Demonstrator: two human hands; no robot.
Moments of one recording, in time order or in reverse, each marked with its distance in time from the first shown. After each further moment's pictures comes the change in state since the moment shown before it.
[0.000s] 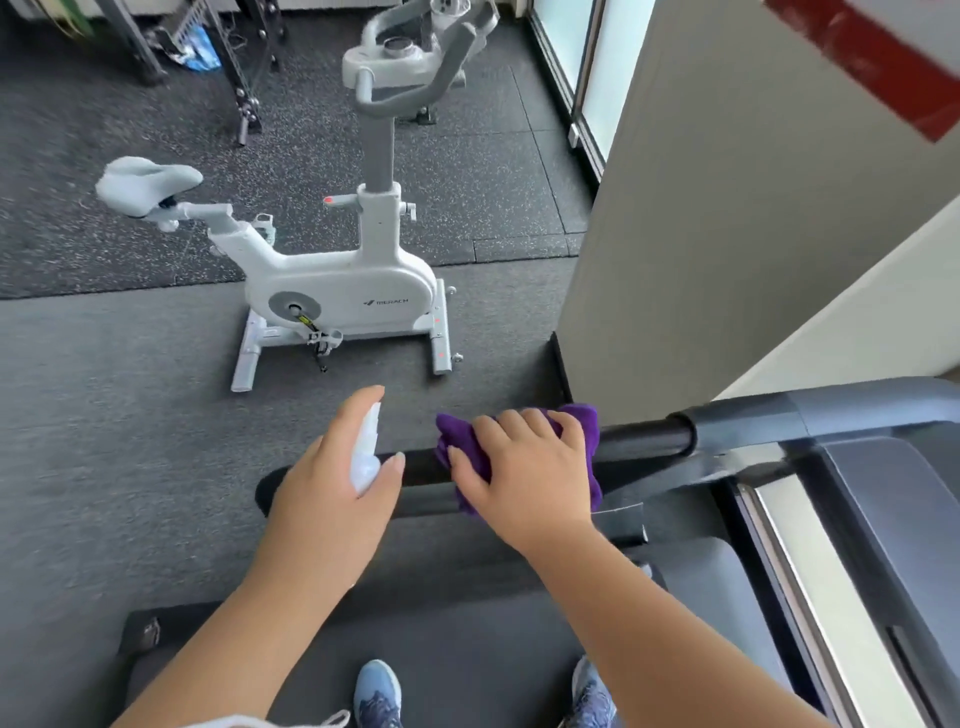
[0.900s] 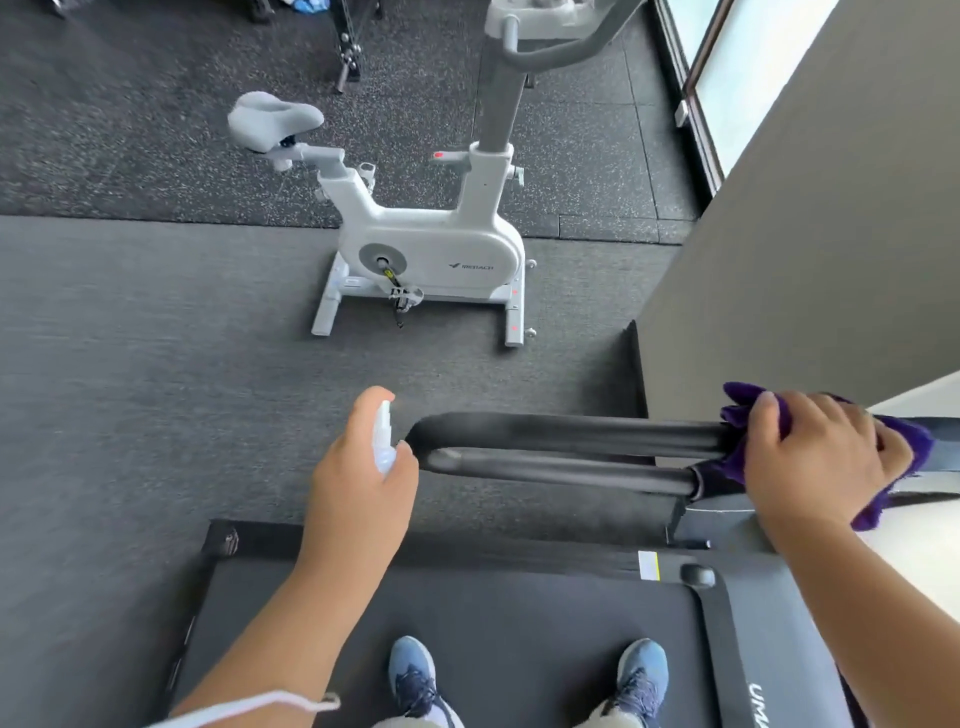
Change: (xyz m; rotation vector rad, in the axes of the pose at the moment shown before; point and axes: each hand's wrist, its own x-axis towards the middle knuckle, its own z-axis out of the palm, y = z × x) left_hand -0.006 -0.117 -0.065 -0.052 0.158 -0.263; right_hand 0.002 0.048 -0.005 -0.132 0.252 0.561
